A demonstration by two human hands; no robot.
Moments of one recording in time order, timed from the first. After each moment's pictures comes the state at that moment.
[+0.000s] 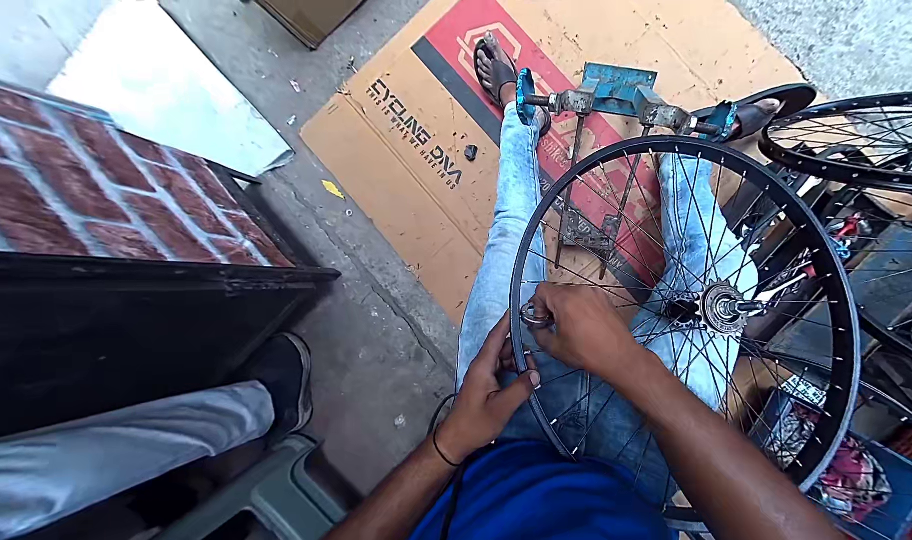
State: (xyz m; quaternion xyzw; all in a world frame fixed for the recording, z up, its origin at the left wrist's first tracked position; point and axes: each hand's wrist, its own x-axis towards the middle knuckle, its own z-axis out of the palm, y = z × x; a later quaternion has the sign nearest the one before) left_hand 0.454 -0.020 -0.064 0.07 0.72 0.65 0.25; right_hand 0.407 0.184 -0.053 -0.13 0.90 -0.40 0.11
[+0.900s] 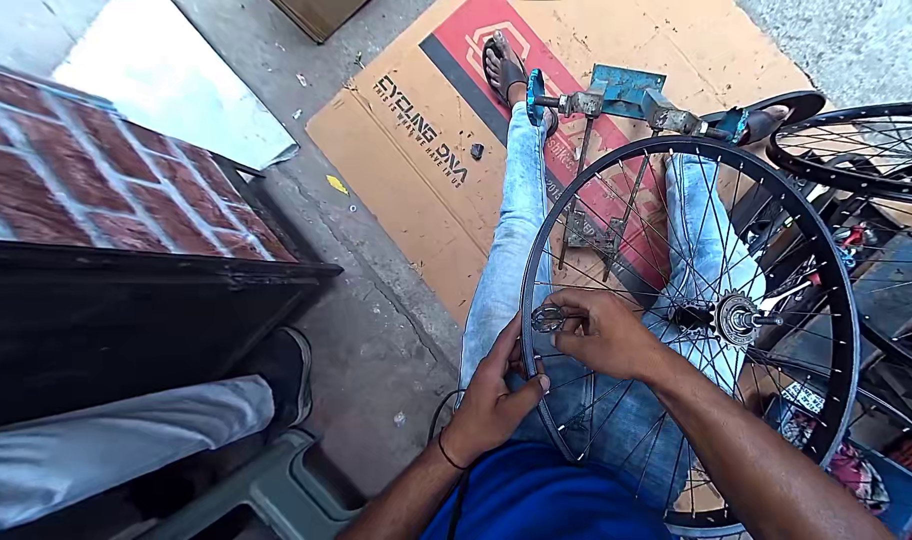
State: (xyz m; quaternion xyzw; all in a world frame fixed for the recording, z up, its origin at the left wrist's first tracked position) left_hand 0.451 -0.016 -0.058 0.09 0.74 0.63 0.24; right_hand 0.405 0.206 -0.055 -0.06 0.78 -0.57 0.24
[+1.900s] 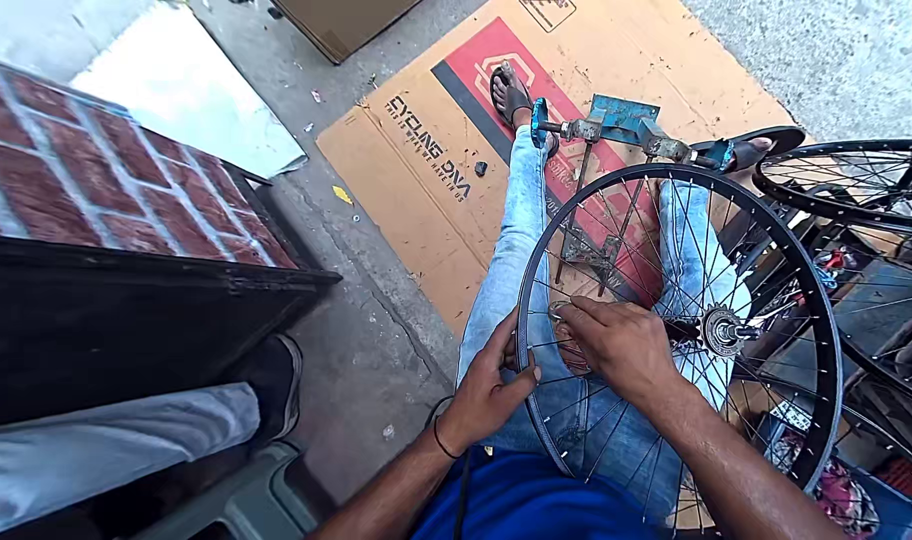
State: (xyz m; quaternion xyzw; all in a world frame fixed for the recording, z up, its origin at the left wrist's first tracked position) left_hand 0.433 -0.015 -0.059 0.08 0.76 0.60 0.24; right_hand 0.423 0.216 -0.060 -0.19 0.95 -0.23 -0.08
